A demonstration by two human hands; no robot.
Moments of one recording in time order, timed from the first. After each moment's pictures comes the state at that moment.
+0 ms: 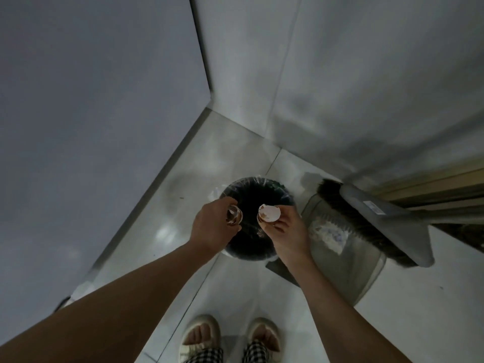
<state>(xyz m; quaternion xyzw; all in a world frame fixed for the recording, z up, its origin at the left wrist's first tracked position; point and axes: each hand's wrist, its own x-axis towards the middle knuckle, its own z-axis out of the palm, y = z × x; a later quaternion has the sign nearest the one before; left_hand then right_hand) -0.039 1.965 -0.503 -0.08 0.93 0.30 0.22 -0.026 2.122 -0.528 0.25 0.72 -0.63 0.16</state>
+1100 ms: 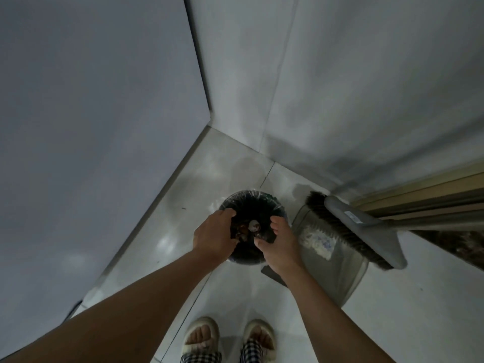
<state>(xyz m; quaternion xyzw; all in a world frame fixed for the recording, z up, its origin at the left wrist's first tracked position) -0.038 1.971 -0.457 -0.06 0.94 0.21 0.28 -0.023 2.119 -0.470 0.21 0.83 -0.45 0.25</state>
